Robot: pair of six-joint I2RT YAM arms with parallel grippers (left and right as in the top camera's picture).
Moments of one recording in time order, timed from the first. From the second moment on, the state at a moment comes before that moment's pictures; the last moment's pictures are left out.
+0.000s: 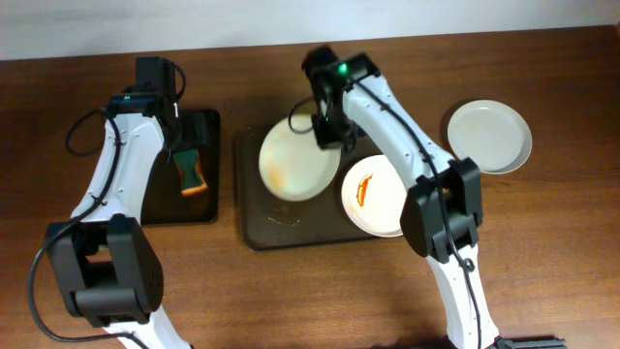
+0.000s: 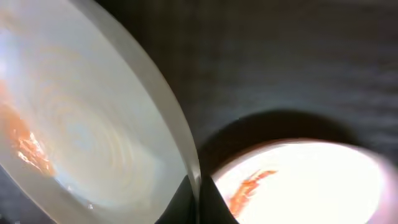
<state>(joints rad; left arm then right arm) -0.01 1.95 1.63 -0.91 -0.18 -0.17 0.44 2.35 2.22 -1.38 0.00 0.29</state>
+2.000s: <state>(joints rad) -0.01 1.95 1.63 -0.91 -0.18 -0.17 -0.40 2.23 2.49 -1.66 0.20 0.63</state>
